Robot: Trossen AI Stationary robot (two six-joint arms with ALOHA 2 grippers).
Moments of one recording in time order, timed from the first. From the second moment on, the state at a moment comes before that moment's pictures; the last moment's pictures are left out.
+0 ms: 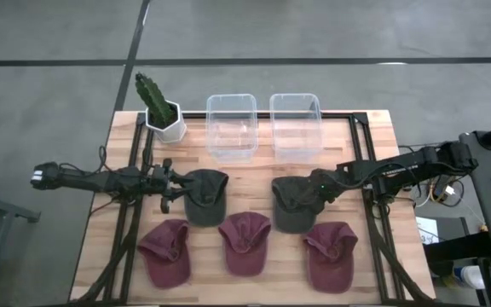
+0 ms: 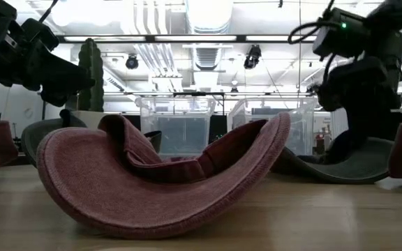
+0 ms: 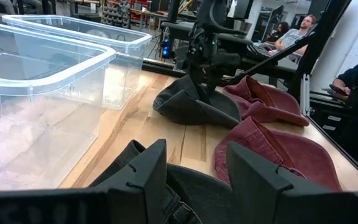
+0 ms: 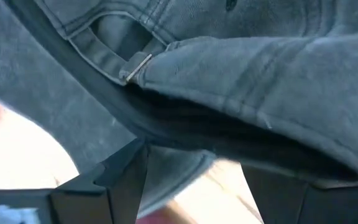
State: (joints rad) left arm -0.11 0.23 0.01 0.07 -0.18 -0.21; right arm 0.00 1.18 0.49 -0.49 -0.15 0.98
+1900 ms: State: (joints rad) left arm -0.11 0.24 0.01 0.16 -0.18 -0.69; right arm 0.20 1.04 0.83 -0.37 0.33 0.91
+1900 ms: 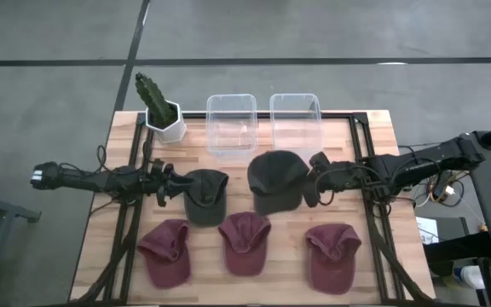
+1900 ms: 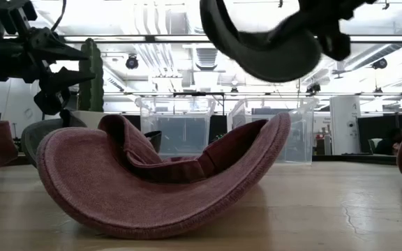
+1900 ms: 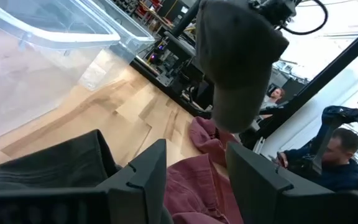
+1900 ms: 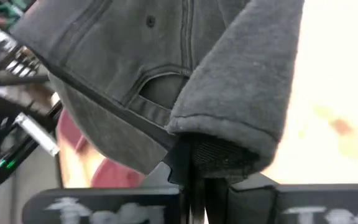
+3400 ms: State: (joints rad) left arm -0.12 0.87 0.52 0.28 -0.15 -0.23; right arm 0.20 1.55 1.38 -0.37 0.85 0.72
